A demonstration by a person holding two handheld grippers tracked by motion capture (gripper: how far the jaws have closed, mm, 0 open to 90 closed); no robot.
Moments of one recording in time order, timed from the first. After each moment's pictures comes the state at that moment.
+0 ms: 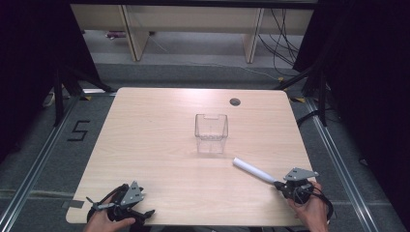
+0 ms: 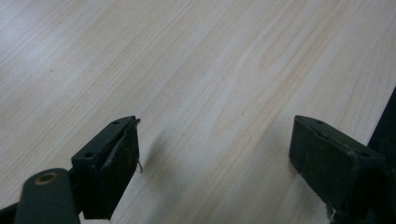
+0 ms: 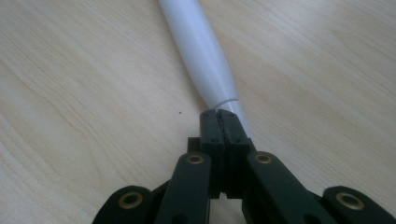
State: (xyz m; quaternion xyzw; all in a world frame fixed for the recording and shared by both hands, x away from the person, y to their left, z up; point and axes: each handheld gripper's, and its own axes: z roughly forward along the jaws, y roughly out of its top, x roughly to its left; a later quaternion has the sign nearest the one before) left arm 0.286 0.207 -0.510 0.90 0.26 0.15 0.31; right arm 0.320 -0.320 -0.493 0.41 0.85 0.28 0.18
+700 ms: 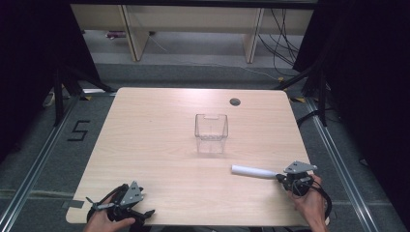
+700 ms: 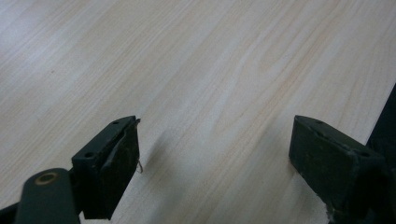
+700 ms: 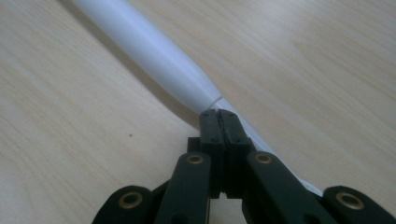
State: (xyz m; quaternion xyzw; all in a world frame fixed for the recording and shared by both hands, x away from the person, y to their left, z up) left arm 0.286 0.208 -0.508 0.90 0.26 0.16 0.31; right arm 0.341 -0.323 -0.493 0.42 0.84 0.27 0.20
